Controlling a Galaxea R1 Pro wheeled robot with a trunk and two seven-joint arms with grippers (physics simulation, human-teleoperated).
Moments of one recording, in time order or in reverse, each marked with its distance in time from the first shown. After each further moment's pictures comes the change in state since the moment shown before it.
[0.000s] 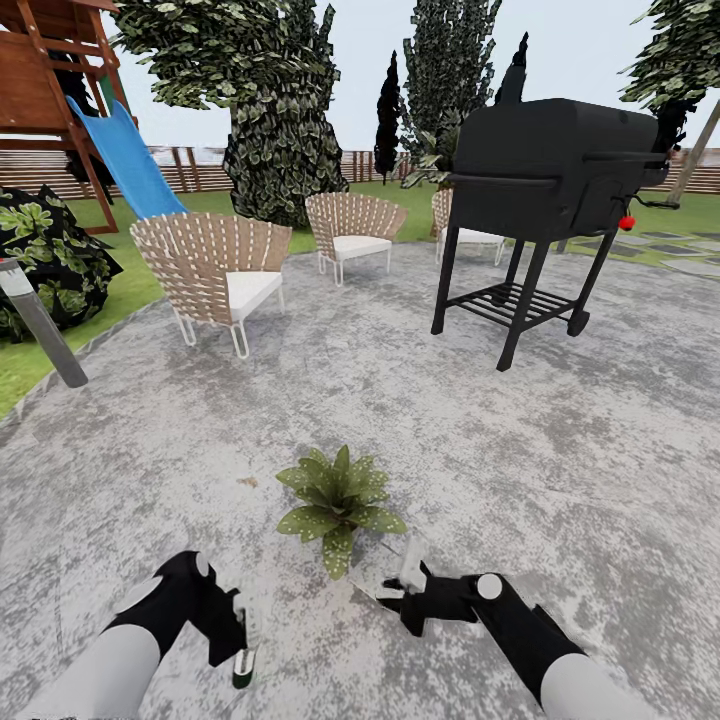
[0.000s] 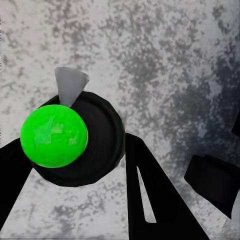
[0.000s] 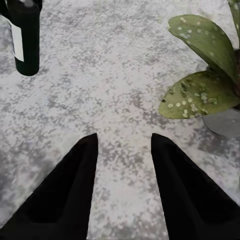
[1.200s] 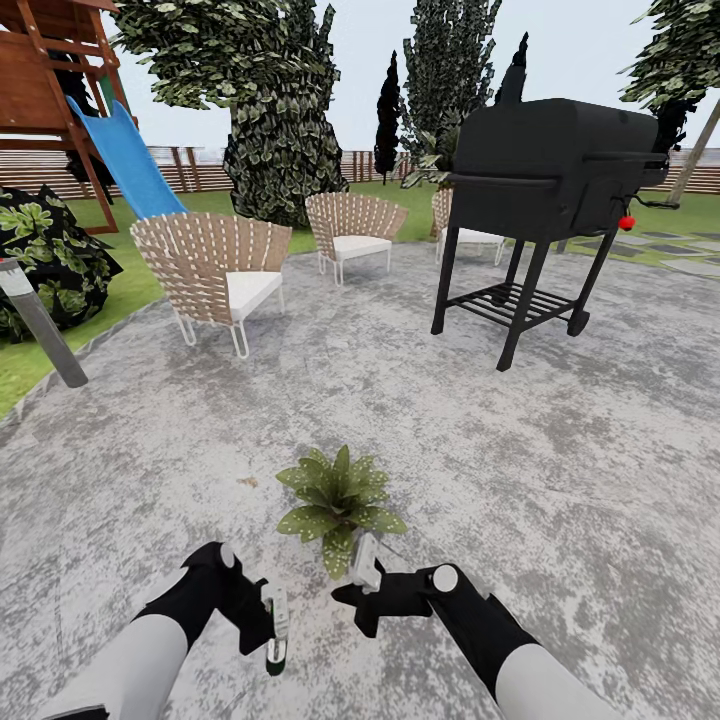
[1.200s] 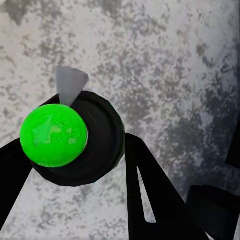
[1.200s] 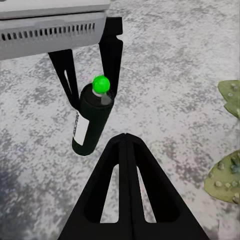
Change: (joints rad) left arm -0.026 -0.077 -0.001 0.006 0.010 -0.021 -0.003; right arm -0.023 0.124 0.059 -0.014 0.003 0.000 0.043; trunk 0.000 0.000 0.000
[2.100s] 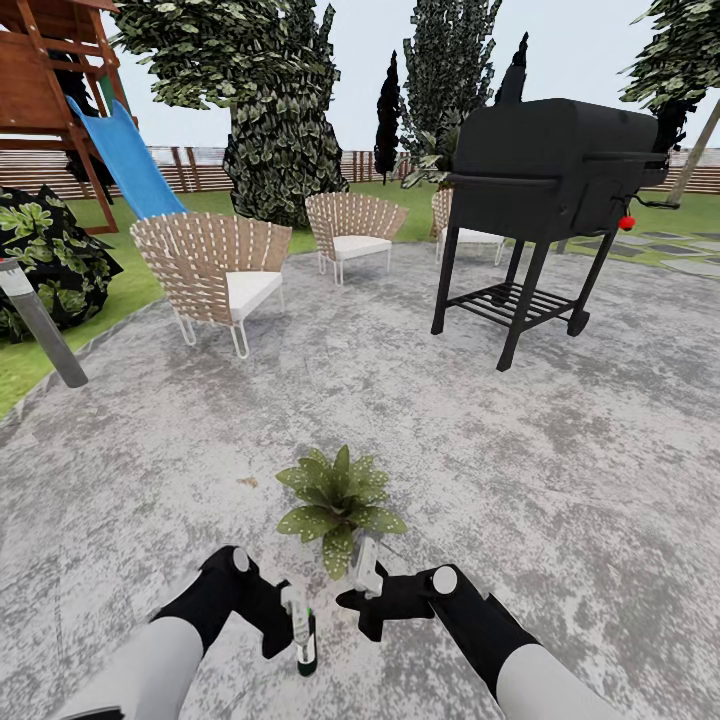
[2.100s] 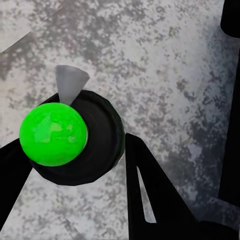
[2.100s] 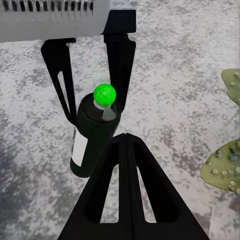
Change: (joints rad) left arm 0.003 -0.049 0.007 0.020 0.056 -0.083 -0.008; right arm 0.000 -0.002 -0.003 0.002 0.078 -0.002 -0.005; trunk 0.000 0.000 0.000
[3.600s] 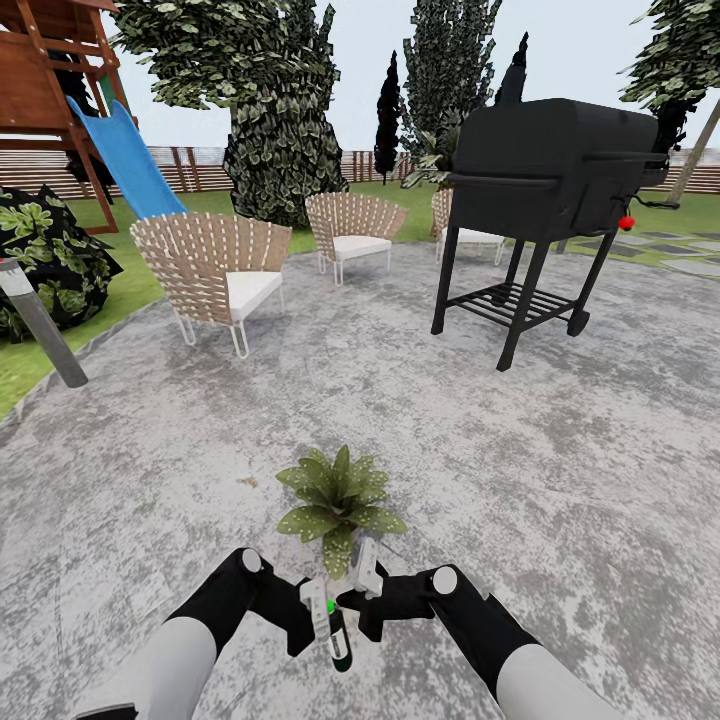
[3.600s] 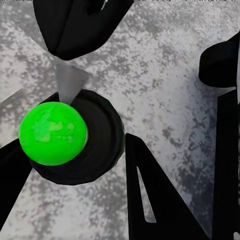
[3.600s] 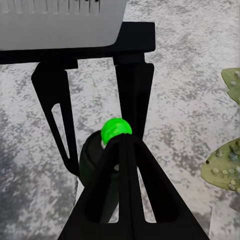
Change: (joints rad) left arm -0.006 -0.039 -0.002 0.031 0.135 -0.050 -0.005; right arm 0.000 0.000 0.000 0.003 0.000 0.000 -0.002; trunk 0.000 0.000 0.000
